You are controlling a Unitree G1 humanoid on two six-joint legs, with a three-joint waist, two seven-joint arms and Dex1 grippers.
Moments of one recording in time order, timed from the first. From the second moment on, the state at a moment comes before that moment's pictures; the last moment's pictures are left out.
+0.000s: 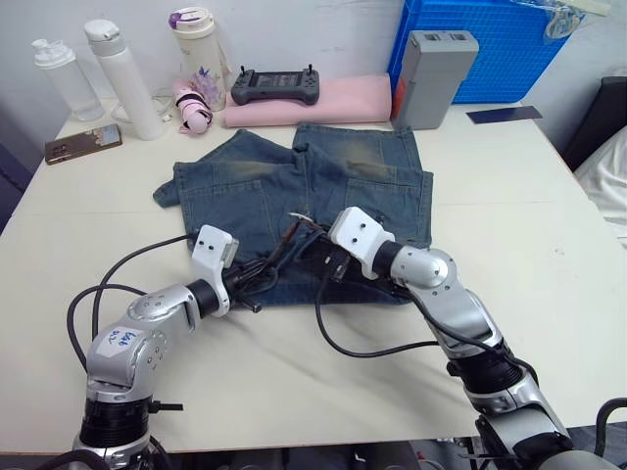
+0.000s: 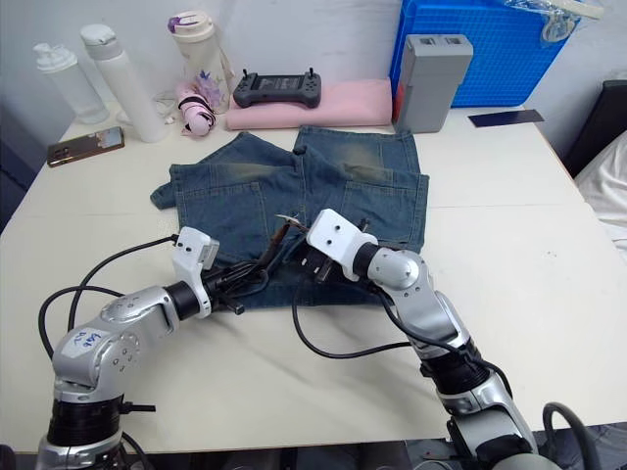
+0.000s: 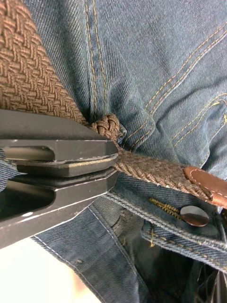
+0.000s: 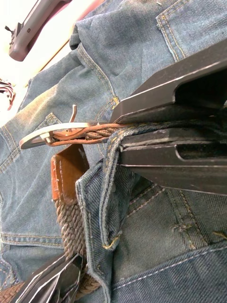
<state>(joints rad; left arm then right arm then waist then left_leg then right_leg) -0.25 0.42 0.13 -0.42 -0.50 0.96 -0.36 -0.56 -0.33 0.31 -0.18 -0.10 0.39 0.61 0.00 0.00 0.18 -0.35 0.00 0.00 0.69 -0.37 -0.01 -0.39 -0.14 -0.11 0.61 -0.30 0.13</state>
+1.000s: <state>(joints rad) -0.26 0.39 0.14 -0.42 -0.50 0.98 -0.32 -0.54 -0.34 0.31 -0.24 -0.09 0.48 0.65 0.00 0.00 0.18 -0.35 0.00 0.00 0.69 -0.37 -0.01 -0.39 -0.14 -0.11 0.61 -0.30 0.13</state>
